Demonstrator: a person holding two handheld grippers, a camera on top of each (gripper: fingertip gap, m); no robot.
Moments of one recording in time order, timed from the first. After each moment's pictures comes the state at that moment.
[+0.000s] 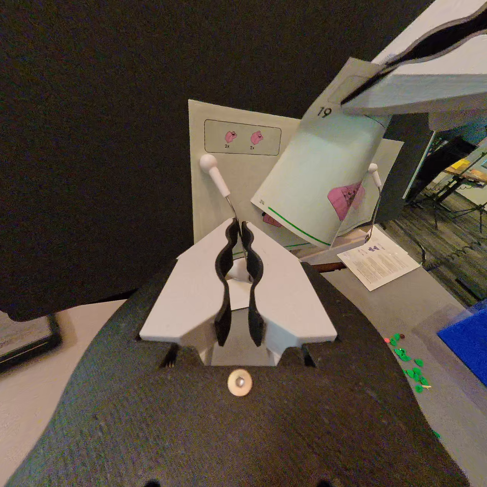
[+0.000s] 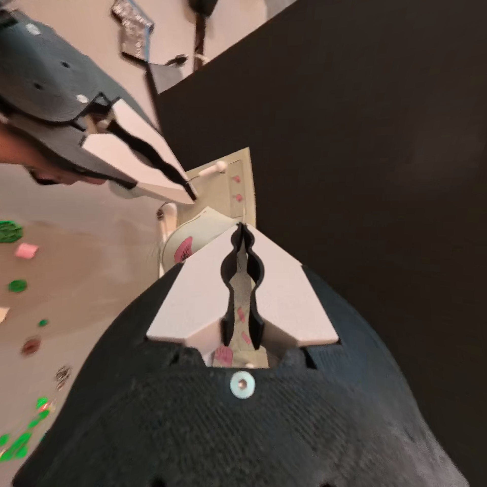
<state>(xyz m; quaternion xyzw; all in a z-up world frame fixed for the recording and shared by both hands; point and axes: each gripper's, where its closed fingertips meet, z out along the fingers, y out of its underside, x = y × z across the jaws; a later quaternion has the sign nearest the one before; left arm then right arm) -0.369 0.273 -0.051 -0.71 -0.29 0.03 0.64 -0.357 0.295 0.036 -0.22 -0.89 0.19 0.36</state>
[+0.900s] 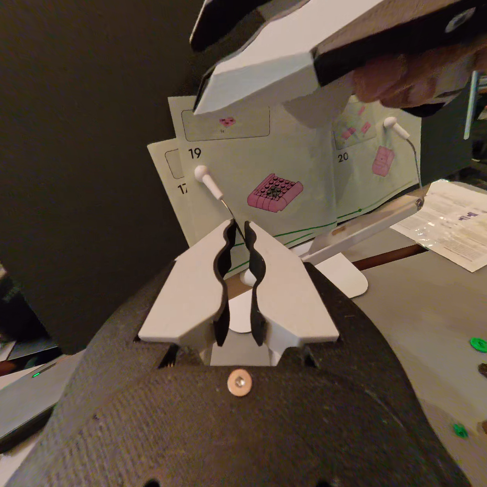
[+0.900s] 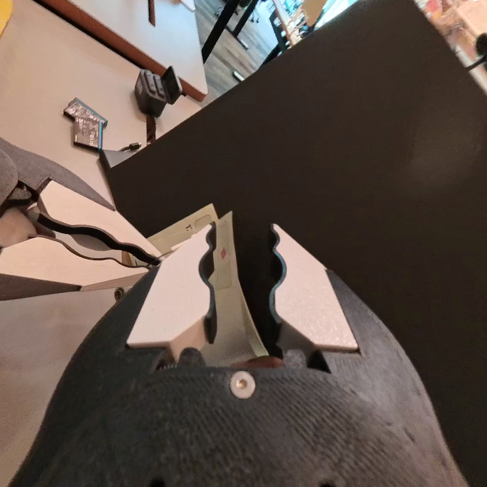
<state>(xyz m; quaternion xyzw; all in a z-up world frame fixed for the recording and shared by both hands) -0.364 0.277 -0.046 -0.73 -0.19 0.22 0.62 -0.394 0.274 0.042 -0.20 -0.80 0.30 0.49</state>
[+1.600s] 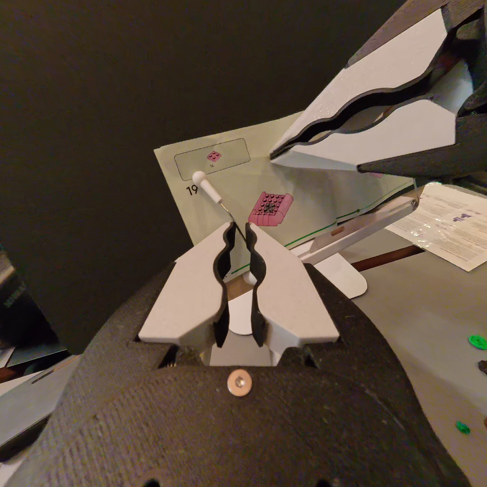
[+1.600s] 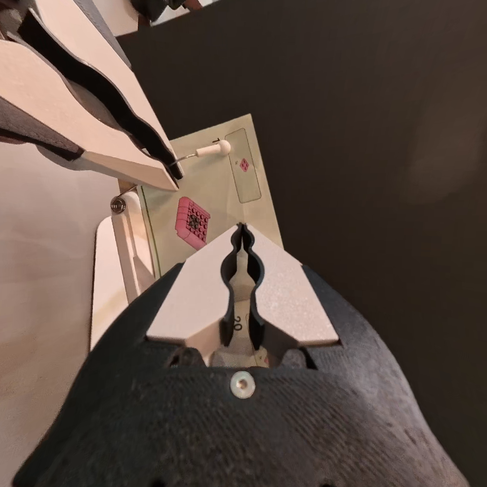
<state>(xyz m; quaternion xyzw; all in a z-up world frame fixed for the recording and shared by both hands) -0.364 0.273 -0.044 -0.72 -0.18 0.22 0.64 -0.369 0.310 -0.011 -0.15 -0.82 0.18 0.53</state>
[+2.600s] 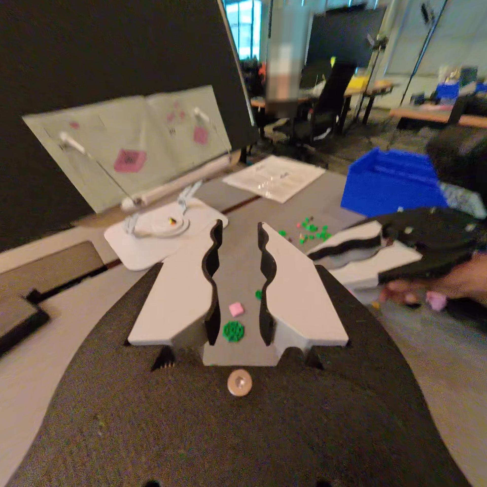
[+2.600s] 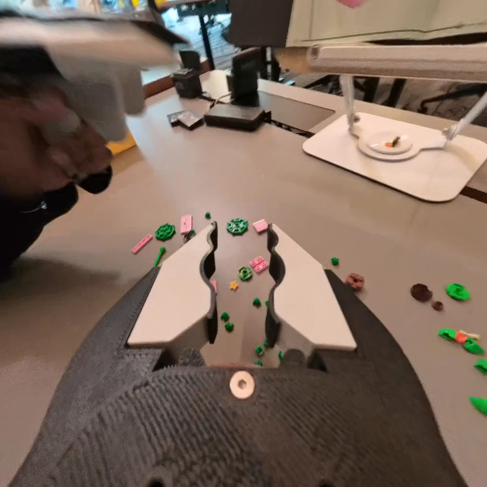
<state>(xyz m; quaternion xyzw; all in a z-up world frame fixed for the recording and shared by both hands) -0.190 0.181 -0.040 -0.75 -0.05 0.03 0.65 -0.135 0.205 -0.130 -0.56 -0.60 0.47 0.33</state>
